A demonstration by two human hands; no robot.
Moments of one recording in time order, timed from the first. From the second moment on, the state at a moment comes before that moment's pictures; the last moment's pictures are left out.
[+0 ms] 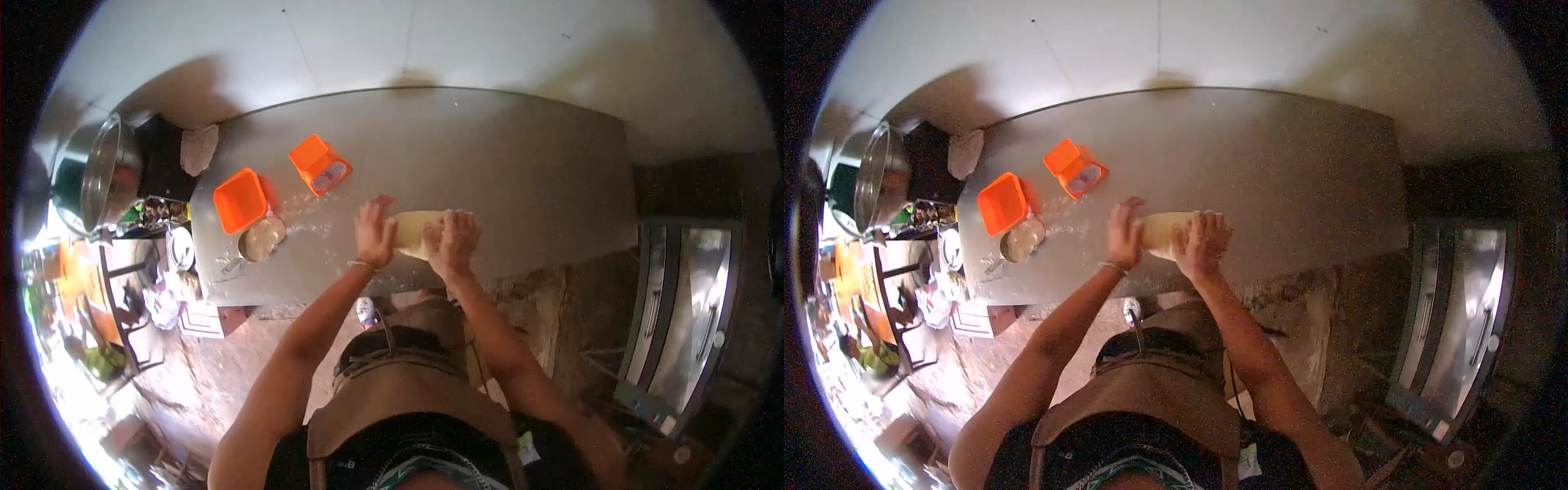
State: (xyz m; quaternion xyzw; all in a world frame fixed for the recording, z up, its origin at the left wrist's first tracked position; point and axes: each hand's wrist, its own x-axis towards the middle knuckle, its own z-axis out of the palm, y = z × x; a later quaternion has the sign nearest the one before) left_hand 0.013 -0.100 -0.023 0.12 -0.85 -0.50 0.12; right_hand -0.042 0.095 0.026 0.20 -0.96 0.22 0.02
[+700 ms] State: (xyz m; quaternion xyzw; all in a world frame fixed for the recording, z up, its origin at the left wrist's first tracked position) left_hand -0.235 -0.026 -0.086 0.13 -0.94 -0.32 0.01; right_hand -0.290 0.083 -0.114 0.08 -0.98 0.16 -0.11
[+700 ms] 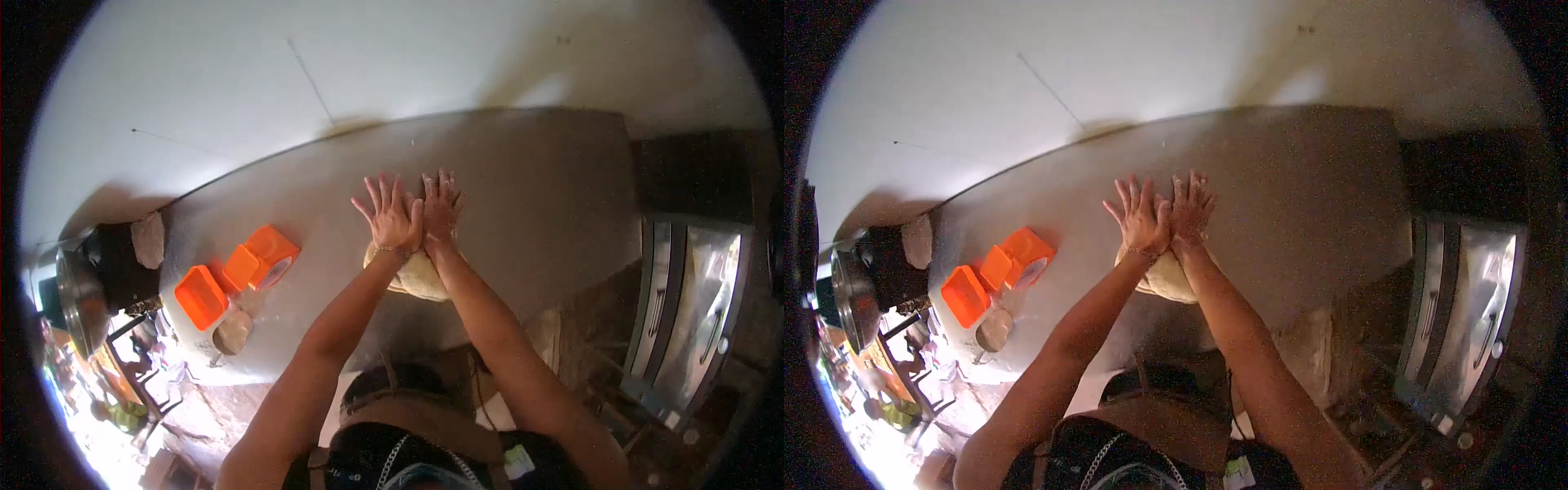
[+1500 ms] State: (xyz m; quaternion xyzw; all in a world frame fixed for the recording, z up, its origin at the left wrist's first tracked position) left_hand 0.022 -0.036 -0.031 -0.13 -0.93 -0.34 0.00; right_hand -0.003 0.141 -0.023 0.28 -0.94 0.17 0.05
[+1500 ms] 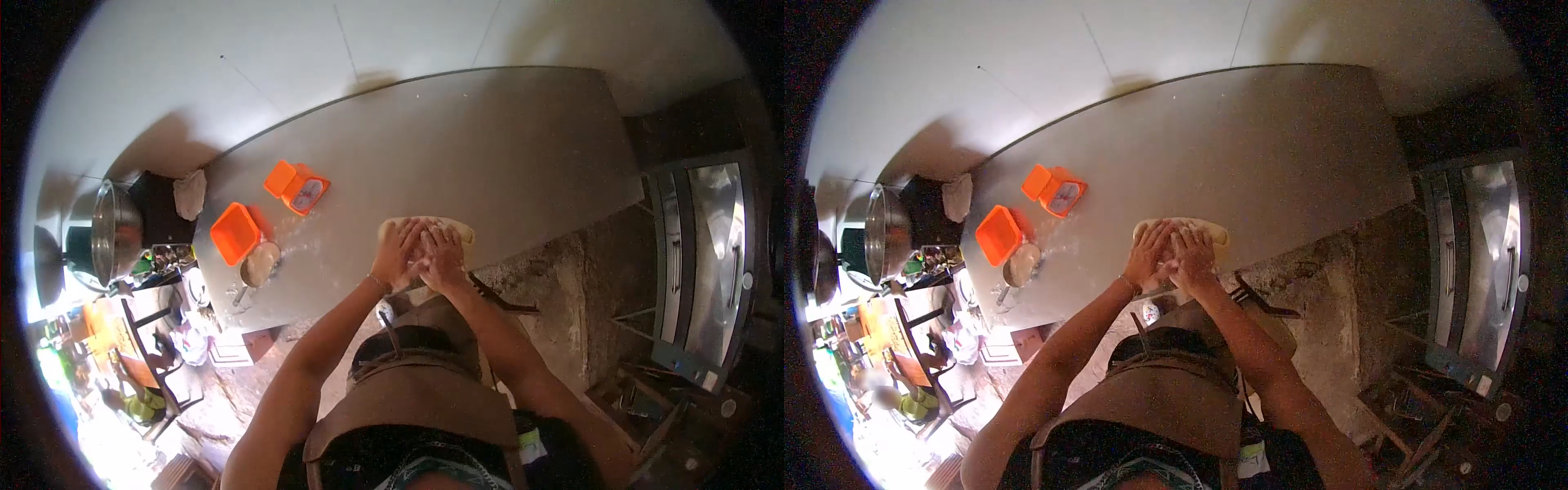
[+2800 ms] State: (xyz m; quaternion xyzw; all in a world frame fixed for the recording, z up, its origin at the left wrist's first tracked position) left_hand -0.081 -0.006 -0.053 -0.07 -0.96 -0.25 -0.04; right_hand -0.108 0.144 -0.036 0.16 -0.97 0.14 -0.13
